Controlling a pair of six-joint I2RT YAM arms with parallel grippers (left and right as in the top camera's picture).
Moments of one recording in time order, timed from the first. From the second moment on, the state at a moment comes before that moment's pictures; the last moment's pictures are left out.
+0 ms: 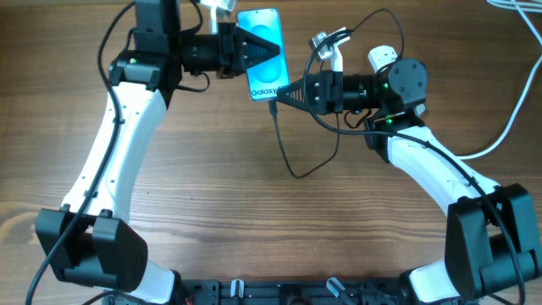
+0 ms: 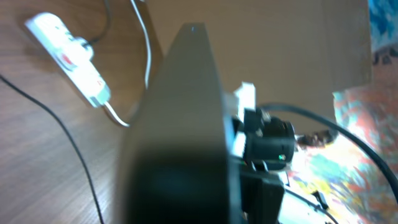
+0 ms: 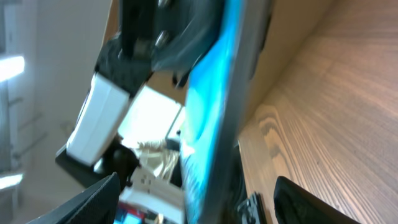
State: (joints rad) left arm -0.16 1.70 1.55 -0.42 1.22 -0.68; right arm 0.29 1.66 0.98 1.01 -1.34 1.39
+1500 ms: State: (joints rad) left arm -0.15 1.70 1.55 -0.42 1.25 -0.71; right arm 0.32 1.66 0.98 0.98 -1.39 1.38
